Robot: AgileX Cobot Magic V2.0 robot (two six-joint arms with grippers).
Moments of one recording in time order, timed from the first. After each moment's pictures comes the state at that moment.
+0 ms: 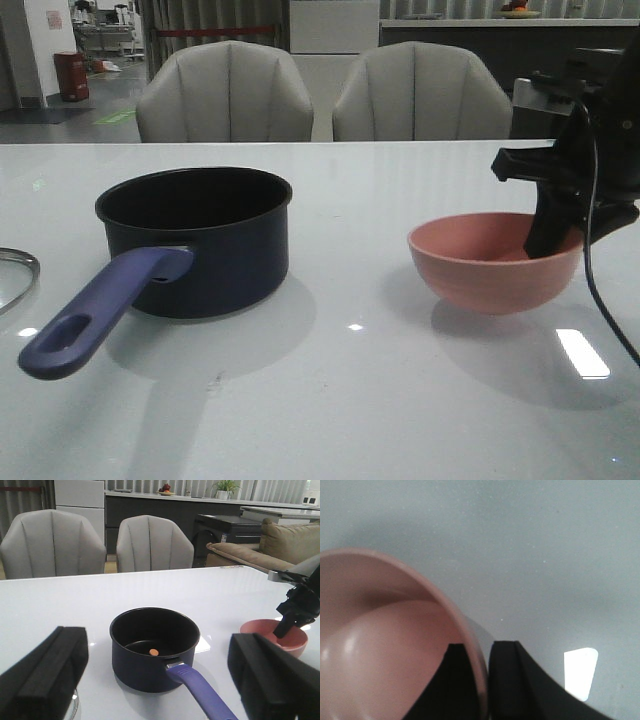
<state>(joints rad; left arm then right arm) -0.36 0.01 -0.33 -0.16 0.43 0.04 0.11 1.86 -1.23 0.34 0.69 -0.18</state>
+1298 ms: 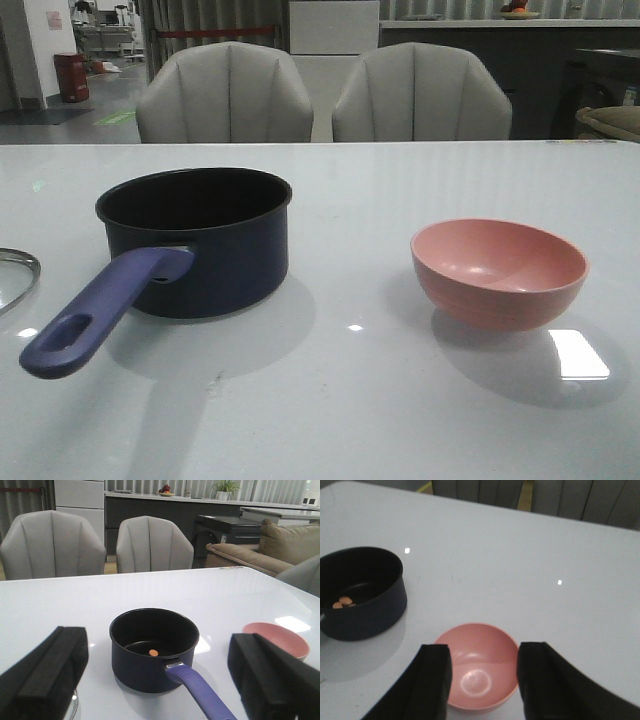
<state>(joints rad) -0.36 0.01 -0.33 -0.16 0.43 0.04 0.31 0.63 -0.47 0.26 0.18 -0.23</state>
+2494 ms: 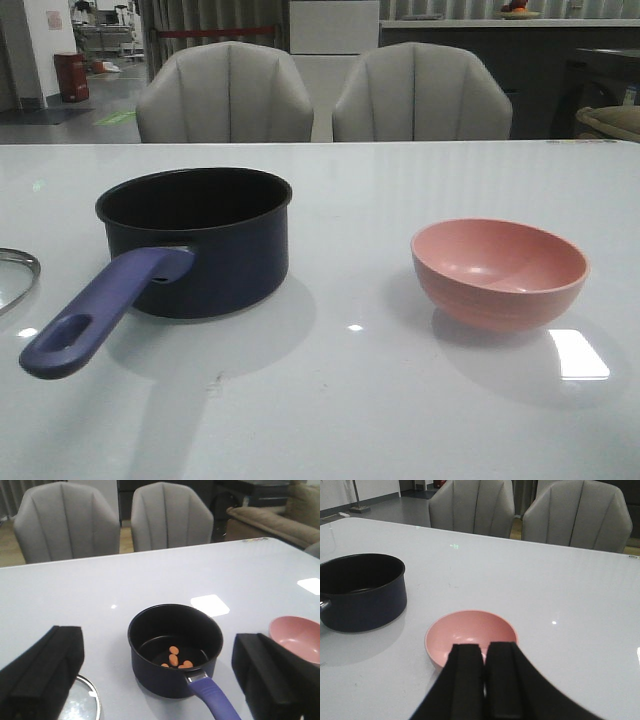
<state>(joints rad) -0.30 0.51 -0.62 -0.11 0.41 0.04 0.31 0.23 -0.17 0.26 0.13 -0.23</state>
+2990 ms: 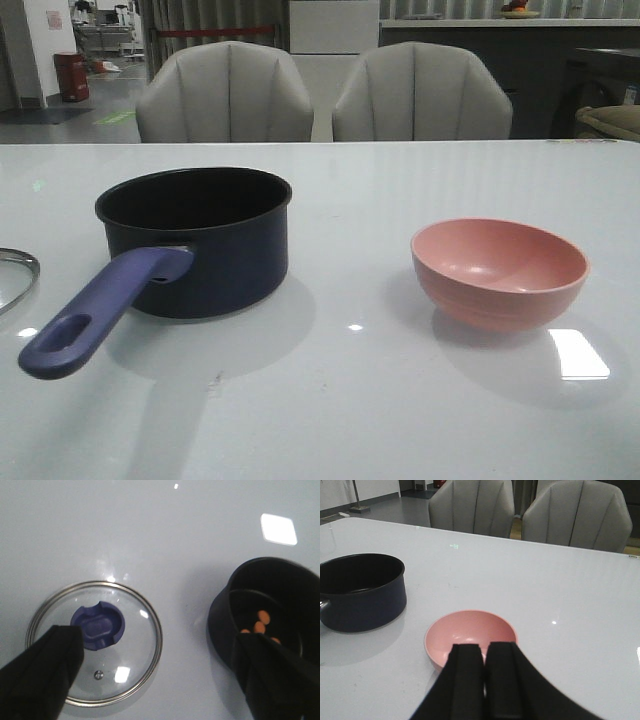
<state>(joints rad) 0.06 1.16 -0.90 -0.27 0.58 0.04 0.31 0.23 -0.17 0.26 0.13 -0.23</state>
